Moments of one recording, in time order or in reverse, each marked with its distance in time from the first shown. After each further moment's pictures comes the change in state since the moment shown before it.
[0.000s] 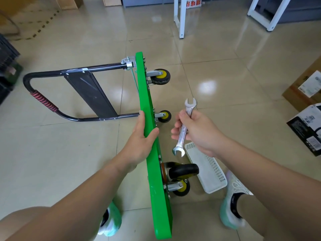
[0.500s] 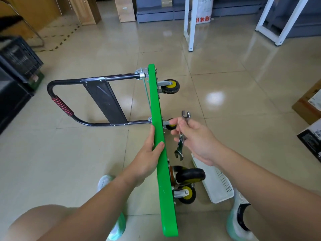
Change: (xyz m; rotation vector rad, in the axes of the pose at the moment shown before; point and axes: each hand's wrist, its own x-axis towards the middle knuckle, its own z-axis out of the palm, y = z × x) left_hand -0.032 -0.013 0.002 -0.137 -0.063 -0.041; right_hand -0.013 0.003 0.024 0.008 -0.076 -0.082
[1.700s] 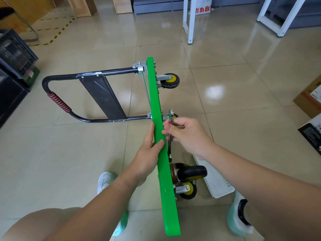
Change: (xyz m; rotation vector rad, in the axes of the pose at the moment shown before) left_hand -0.004 0.006 0.003 -0.108 0.037 -0.052; right_hand 0.022 0.019 0.007 -0.150 0.012 -0.100
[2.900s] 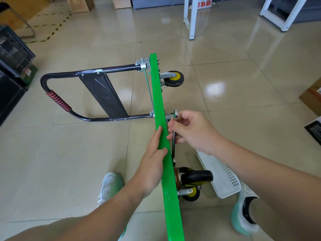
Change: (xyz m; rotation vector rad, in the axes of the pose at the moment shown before) left_hand -0.010 -0.002 -0.006 0.061 0.031 0.071; right_hand 0.021 -0.009 0.006 -0.007 -0.046 0.064
